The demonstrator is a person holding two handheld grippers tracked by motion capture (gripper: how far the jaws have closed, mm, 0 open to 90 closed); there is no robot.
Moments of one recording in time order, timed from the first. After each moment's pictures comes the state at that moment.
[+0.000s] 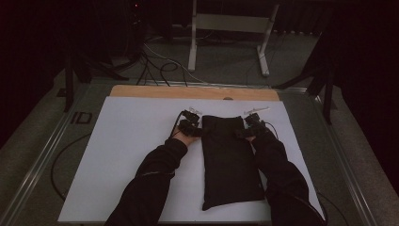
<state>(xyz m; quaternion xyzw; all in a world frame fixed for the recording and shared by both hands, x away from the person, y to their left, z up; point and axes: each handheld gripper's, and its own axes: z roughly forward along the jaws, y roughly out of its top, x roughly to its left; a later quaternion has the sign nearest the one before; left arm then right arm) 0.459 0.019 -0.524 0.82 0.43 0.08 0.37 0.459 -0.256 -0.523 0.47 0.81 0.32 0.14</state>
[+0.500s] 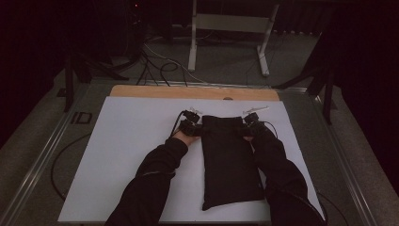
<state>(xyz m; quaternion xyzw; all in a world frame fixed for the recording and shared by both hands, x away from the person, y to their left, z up) 0.459 0.018 -0.523 0.82 0.42 0.05 0.38 0.458 -0.253 -0.518 0.45 0.82 0.33 0.13</state>
